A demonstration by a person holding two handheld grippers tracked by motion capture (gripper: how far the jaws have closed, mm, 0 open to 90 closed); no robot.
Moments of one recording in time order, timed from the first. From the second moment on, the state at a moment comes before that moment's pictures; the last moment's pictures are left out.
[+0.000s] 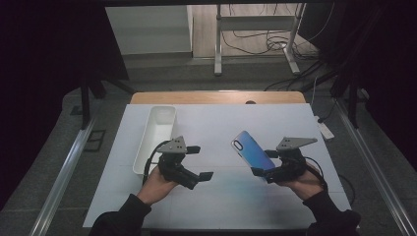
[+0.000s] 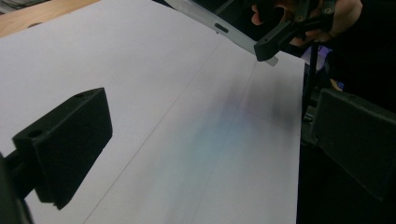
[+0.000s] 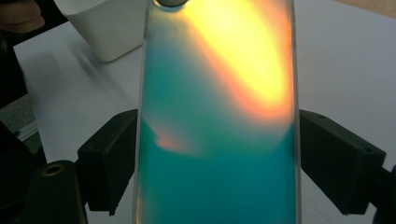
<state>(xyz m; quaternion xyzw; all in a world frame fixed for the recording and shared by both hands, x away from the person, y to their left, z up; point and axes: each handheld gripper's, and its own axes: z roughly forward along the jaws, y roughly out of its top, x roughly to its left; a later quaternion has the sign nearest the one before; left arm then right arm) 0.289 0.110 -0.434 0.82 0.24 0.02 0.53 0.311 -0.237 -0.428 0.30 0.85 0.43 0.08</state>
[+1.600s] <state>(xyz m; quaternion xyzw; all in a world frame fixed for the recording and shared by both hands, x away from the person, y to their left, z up) 0.292 0.084 -0.424 0.82 0.18 -0.03 0.54 0.287 -0.195 -0.419 0.23 0.85 0.47 0.04</state>
